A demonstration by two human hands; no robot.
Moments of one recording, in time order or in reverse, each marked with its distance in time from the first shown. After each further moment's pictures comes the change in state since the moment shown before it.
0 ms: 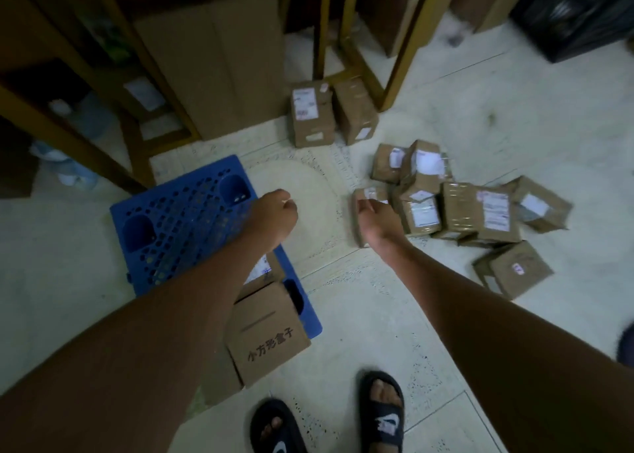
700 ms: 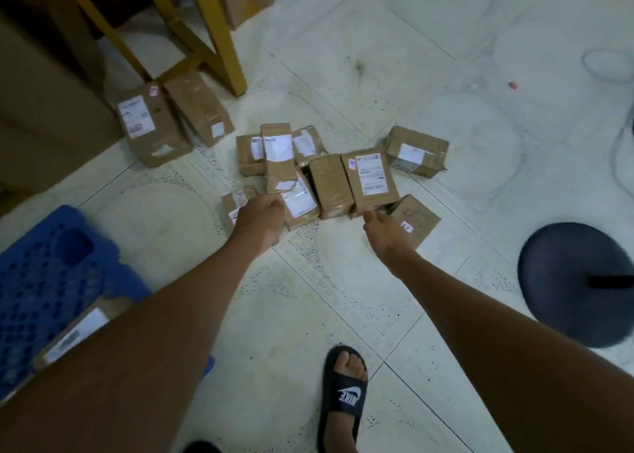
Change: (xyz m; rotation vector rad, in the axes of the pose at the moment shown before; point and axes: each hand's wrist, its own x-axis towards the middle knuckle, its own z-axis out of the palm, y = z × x) left_hand 0.011 0.233 0.256 -0.007 -0.212 -0.001; right_hand 0.072 0.238 -0.238 0.283 0.069 0.312
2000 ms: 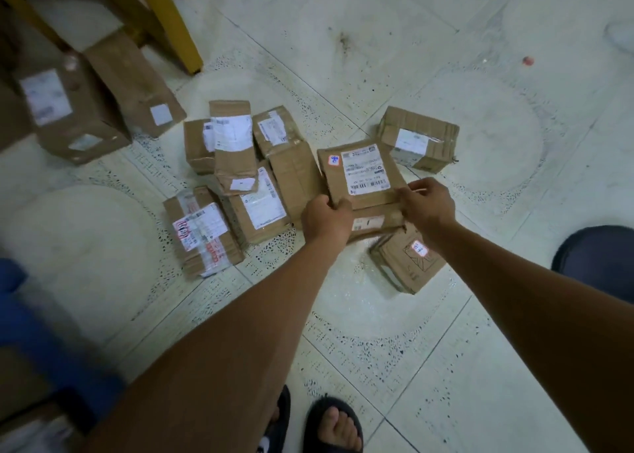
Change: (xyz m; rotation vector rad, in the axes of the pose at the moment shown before) left_hand 0.114 0.000 0.211 -0.325 0.024 -0.002; right_hand 0.197 0.087 -0.032 0.190 0.291 -0.012
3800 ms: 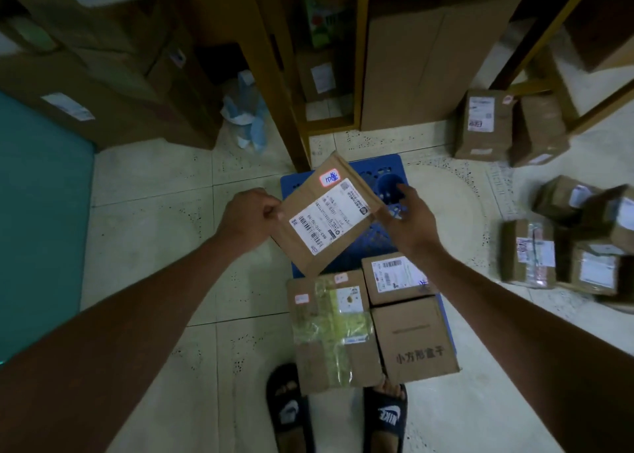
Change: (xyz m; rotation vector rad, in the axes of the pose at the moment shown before) left_hand -0.257 -0.241 -0.854 0.657 0.445 0.137; right_hand -0.633 -0.208 0.452 -0.362 -0.694 -0.538
